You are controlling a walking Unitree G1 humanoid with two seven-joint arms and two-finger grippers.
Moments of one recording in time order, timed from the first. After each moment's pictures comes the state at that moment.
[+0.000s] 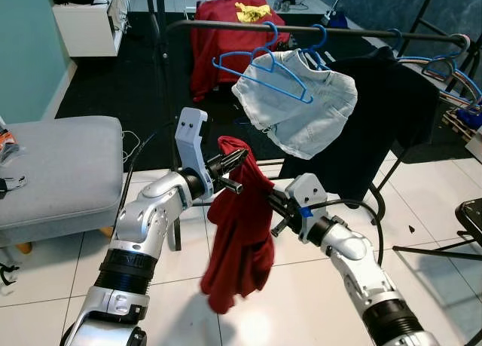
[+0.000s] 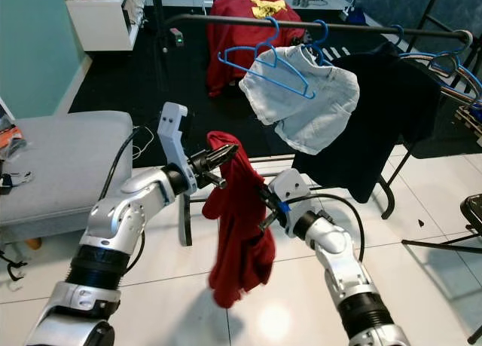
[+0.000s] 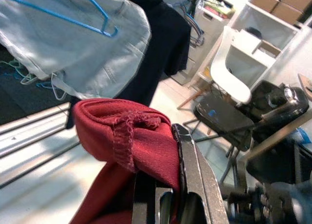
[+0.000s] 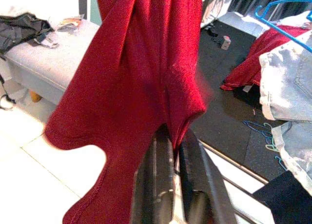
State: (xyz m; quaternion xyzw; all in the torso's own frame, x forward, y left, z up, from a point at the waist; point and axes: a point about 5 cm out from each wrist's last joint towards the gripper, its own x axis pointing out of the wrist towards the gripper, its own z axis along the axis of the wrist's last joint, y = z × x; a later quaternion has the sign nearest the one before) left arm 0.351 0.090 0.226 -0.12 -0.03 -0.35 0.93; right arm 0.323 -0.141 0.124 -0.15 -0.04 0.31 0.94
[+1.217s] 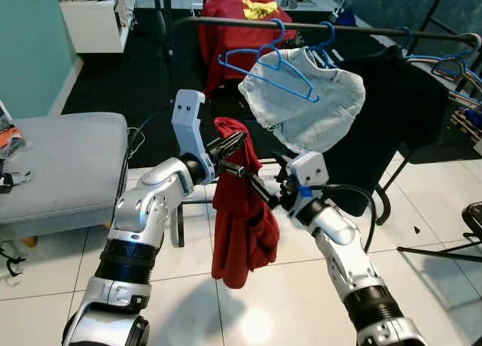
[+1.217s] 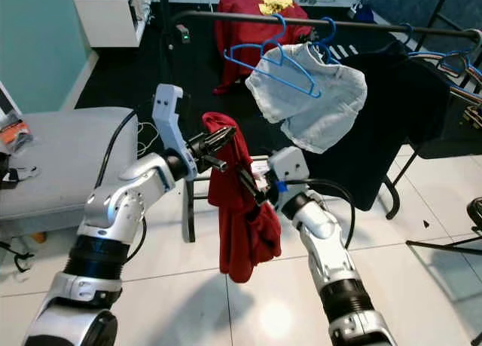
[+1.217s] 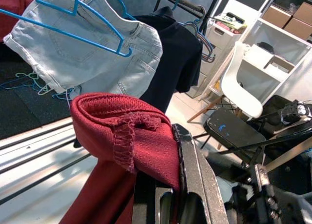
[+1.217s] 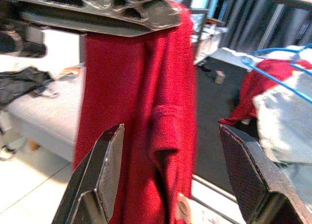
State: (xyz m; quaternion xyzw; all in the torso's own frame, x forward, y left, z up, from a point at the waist) left arm 0.348 0.084 0.243 -0.13 -0.05 -0.36 0.92; right arm 0.340 -0.117 0.163 -0.10 -0.14 0.31 0.93
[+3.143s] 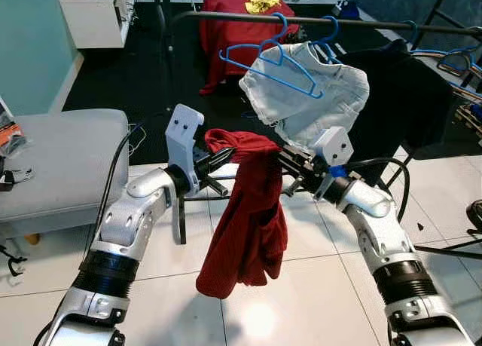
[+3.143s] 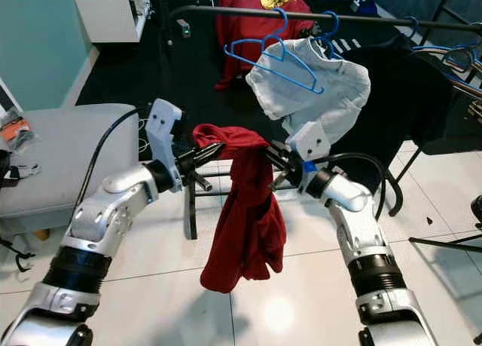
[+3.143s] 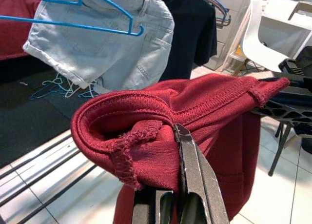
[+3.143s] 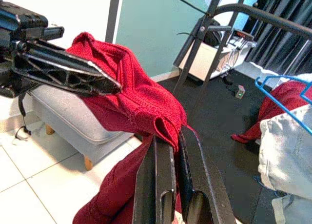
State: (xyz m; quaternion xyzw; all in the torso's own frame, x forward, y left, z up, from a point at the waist) left arm 0.348 0.113 0.222 0.01 -0.06 -0.32 0.94; right arm 0.343 -0.156 0.206 -0.15 -0.16 0.37 0.90
